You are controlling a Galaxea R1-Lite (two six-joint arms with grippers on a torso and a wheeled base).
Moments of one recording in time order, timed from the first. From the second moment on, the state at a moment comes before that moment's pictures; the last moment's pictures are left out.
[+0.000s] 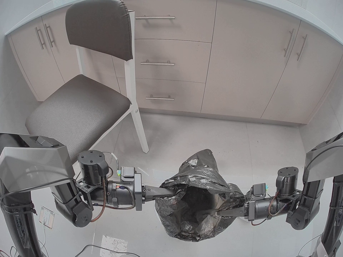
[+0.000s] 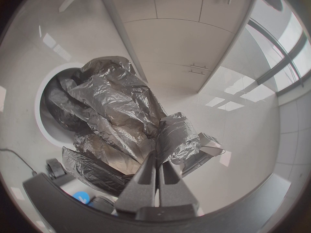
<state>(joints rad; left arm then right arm) -0.45 2.20 -0.51 -1.48 -1.00 -1.21 0.34 2.22 -0.20 -1.55 0.94 0.59</state>
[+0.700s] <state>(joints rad) -0.45 2.27 -0.42 -1.47 -0.79 -0.80 0.43 2.30 -0.25 -1.55 0.59 0.57</state>
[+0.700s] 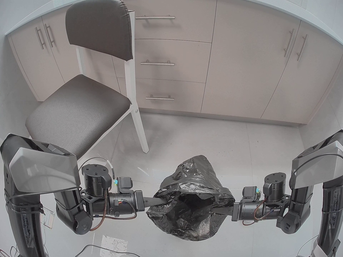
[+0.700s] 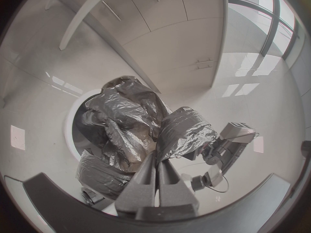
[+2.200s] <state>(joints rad) -0.60 2.21 -0.67 -0.87 -0.30 -0.69 0.47 2.49 -0.24 -1.55 0.16 0.27</state>
